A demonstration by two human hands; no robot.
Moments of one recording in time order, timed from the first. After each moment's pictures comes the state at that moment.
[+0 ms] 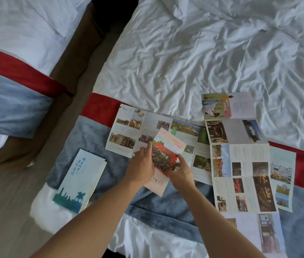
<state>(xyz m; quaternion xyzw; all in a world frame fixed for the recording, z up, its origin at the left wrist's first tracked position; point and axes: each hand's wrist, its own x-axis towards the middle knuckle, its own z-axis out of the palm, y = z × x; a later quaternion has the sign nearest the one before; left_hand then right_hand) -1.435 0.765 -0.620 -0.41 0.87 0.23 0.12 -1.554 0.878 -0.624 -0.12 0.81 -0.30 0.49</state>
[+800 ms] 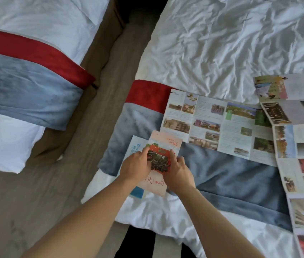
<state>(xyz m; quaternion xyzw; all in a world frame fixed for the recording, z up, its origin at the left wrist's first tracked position) -1.188 0.664 -0.620 -0.41 0.87 0.22 0.14 -1.307 0.782 -0.622 -0.35 0.85 -0.11 0.38</state>
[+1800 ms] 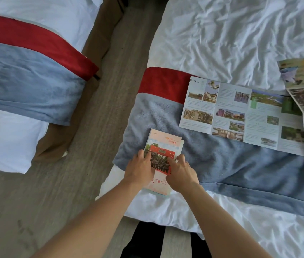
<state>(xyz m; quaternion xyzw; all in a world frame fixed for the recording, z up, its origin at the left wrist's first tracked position) -1.118 0.635 -0.656 -0.39 0.87 0.22 0.22 -1.240 0.746 -0.653 -0.39 0.83 0.03 0.40</state>
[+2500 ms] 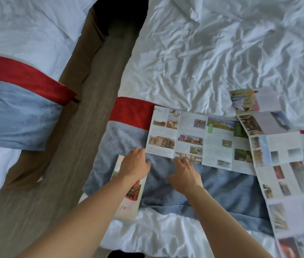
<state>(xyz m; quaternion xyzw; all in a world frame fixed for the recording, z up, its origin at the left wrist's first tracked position) -1.274 0.619 -0.609 -0.40 0.86 0.28 0.17 -1.396 0.774 -0.592 -0.34 0.87 -0.03 0.36</state>
